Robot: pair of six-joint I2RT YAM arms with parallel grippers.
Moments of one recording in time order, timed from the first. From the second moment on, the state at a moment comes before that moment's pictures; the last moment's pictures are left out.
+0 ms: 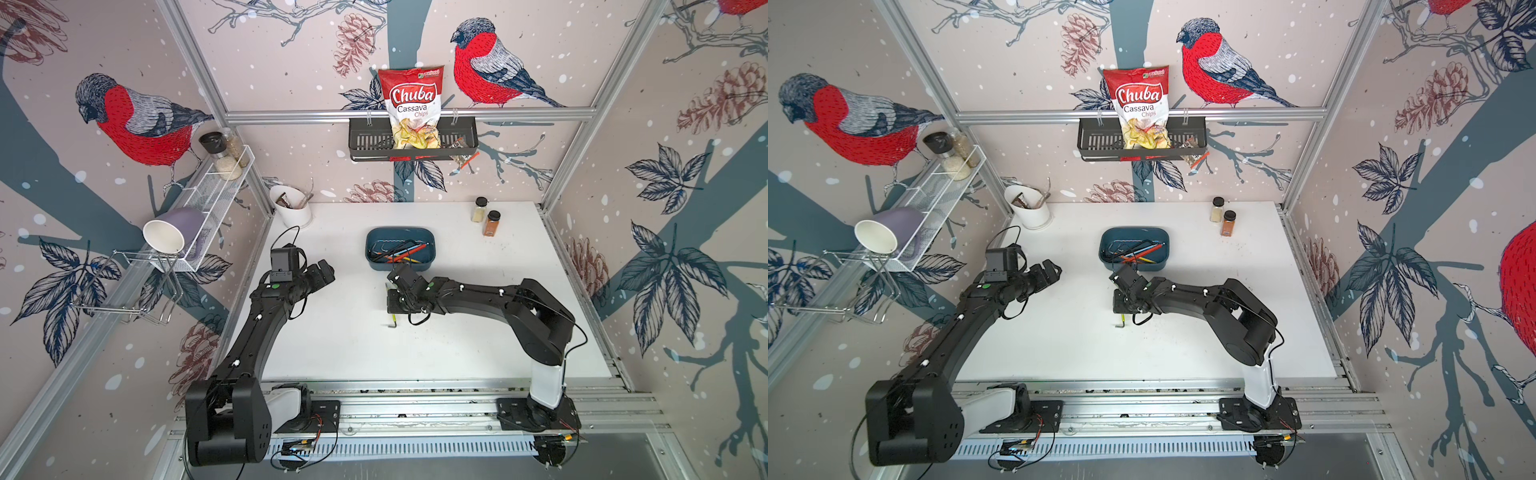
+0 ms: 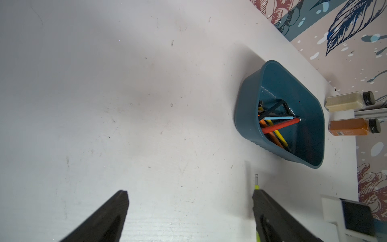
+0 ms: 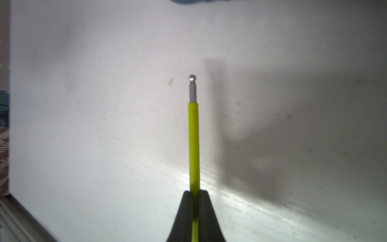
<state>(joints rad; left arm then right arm) 0.04 1.18 0.82 -0.46 0.23 -0.49 0.97 1.91 1.26 -0.30 -0.01 0.79</state>
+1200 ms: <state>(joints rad) 0.04 1.19 0.79 -0.43 0.30 -0.52 0.62 2.13 1.52 0.05 -0.26 1.15</state>
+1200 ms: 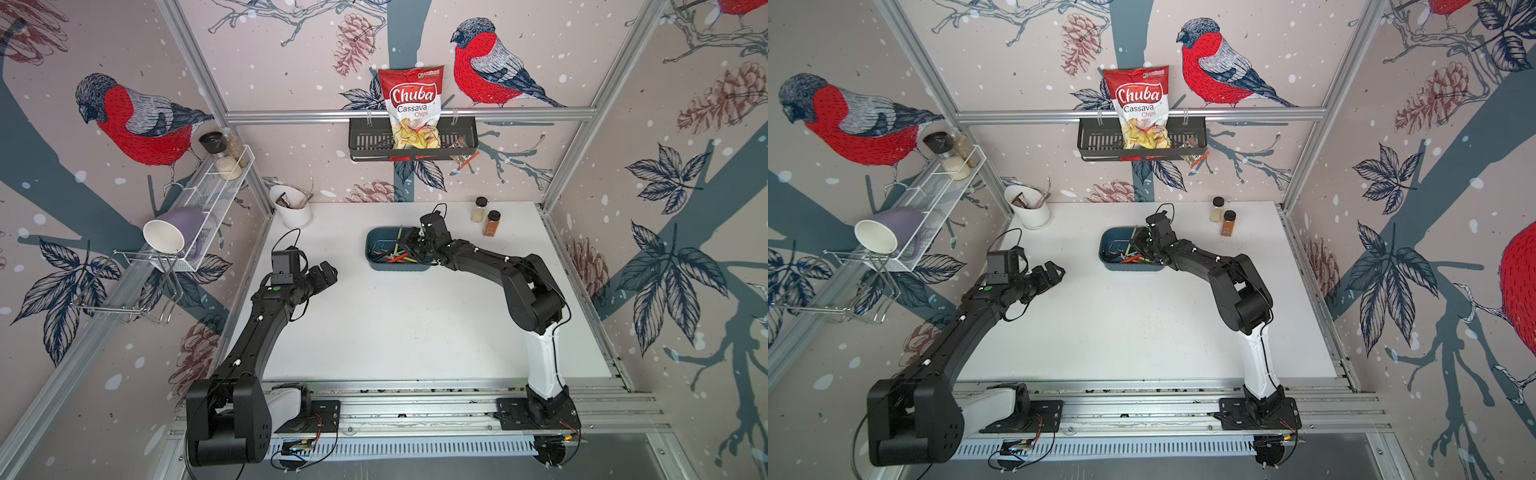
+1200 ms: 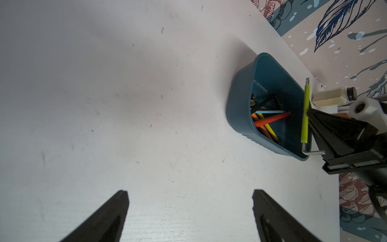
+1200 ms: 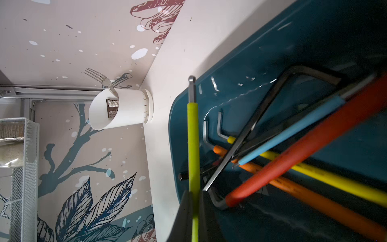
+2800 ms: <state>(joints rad) -0.09 0.99 0.44 0.26 -0.37 -0.26 0.61 1.31 0.77 0.08 0.58 0.43</state>
